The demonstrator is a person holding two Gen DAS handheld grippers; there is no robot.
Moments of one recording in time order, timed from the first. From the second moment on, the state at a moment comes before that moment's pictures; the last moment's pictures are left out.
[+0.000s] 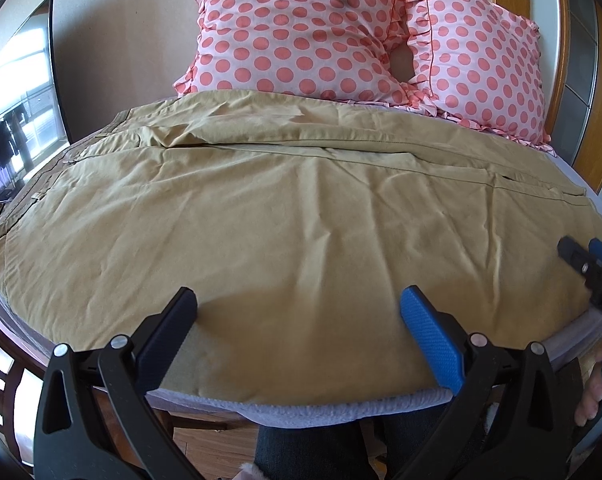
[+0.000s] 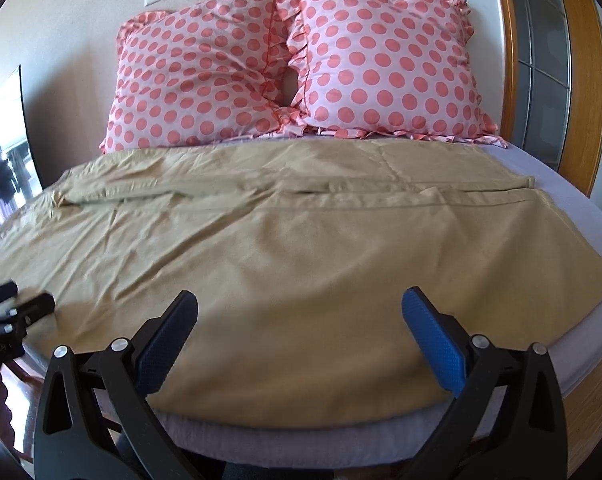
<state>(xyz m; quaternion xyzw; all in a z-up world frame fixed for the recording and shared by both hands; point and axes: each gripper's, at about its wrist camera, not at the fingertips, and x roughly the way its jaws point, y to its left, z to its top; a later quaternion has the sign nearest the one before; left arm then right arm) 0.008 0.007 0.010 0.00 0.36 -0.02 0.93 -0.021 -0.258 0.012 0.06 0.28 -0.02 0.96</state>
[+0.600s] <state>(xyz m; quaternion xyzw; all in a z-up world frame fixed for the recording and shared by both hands) 0.085 0.048 0.071 -0.04 0.30 0.02 0.95 0.277 -0.462 0.033 0.22 0.40 -0.30 0.83</state>
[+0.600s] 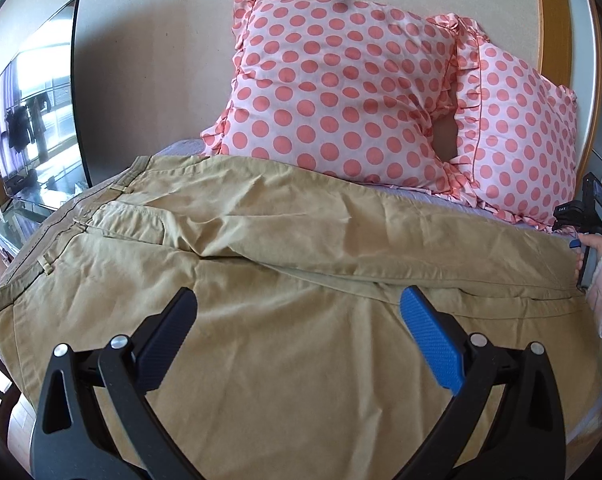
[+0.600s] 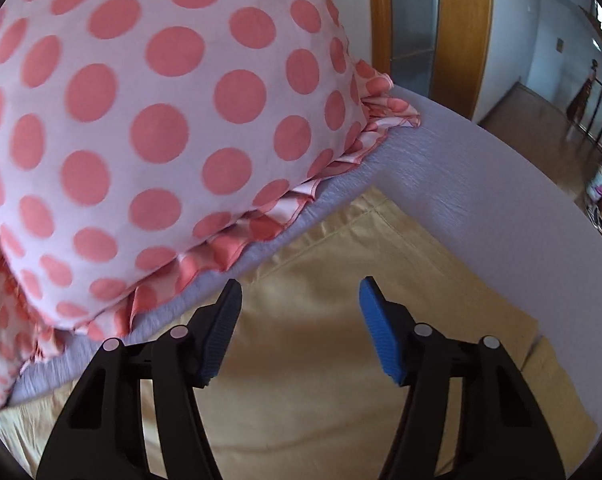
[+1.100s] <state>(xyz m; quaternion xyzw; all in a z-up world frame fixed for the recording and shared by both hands) 0.097 0.065 0.058 -0.08 0.32 0.00 0.94 0.265 -0.486 0.005 0.27 0.37 -0.31 0.83</state>
